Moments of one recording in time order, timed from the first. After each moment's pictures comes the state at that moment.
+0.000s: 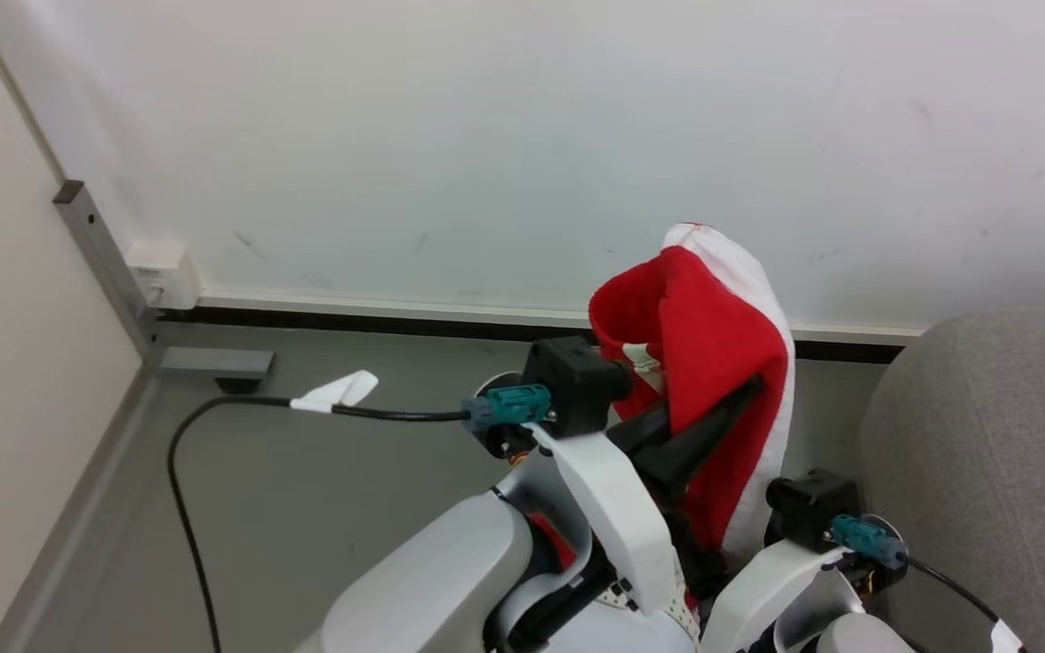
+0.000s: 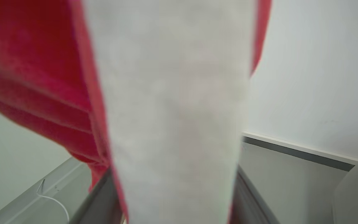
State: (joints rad) left arm -0.67 0.10 -0.84 0.15 -0.68 -0.07 0.06; right arm -0.32 -0.06 0.46 0.39 0.44 0.13 -0.01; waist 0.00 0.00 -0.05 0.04
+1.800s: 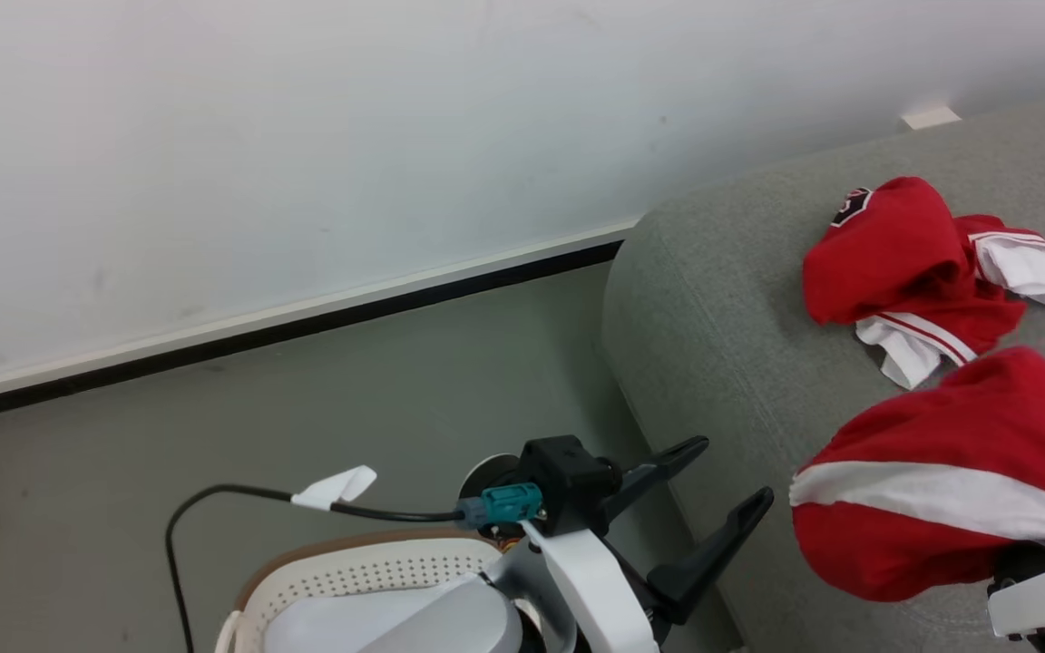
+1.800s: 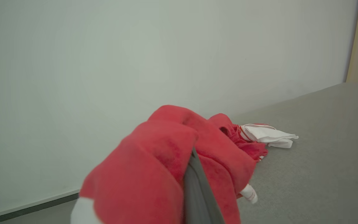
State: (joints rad) left arm -0.55 0.16 -0.92 0.09 -0.65 -0.05 -0.01; right arm -0.07 -0.14 -0.10 -0.07 0.47 0.13 0.04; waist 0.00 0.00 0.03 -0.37
